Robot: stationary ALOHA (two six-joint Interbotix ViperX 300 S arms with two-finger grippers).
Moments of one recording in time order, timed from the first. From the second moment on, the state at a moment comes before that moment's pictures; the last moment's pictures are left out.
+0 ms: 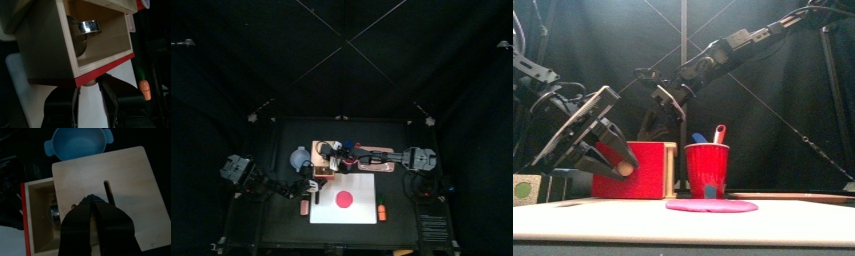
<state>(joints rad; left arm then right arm) -0.37 0.11 0.96 -1.26 -0.71 -0.42 -0.26 0.33 0.08 0.05 0.42 -0.13</state>
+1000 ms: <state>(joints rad) -0.38 0.11 0.94 -1.25 -0.70 -0.42 -0.26 0.34 0.07 0.05 0.42 -0.13</state>
